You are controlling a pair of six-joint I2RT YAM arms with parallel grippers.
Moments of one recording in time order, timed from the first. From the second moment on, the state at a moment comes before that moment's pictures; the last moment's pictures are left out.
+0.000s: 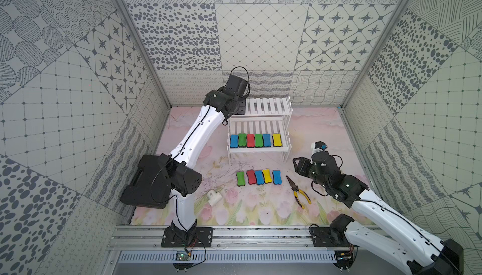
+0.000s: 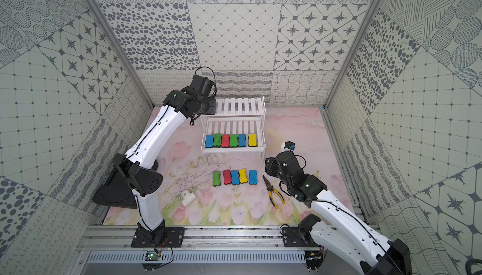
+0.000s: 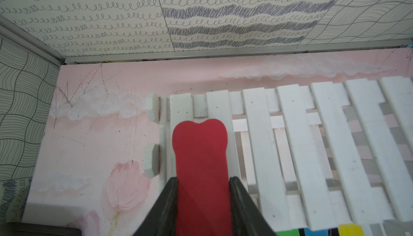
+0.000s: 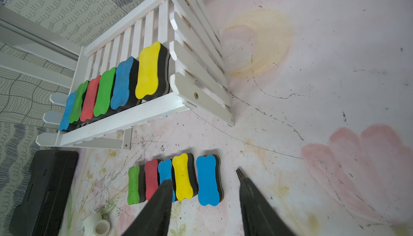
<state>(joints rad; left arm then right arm) -0.48 1.95 2.26 -1.14 -0.33 -0.31 0.63 0.85 0.66 -0.46 0.21 0.79</state>
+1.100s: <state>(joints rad) -0.64 1.09 0.96 -0.87 -0.32 -0.61 0.62 0.85 0.65 -0.45 0.19 0.80</state>
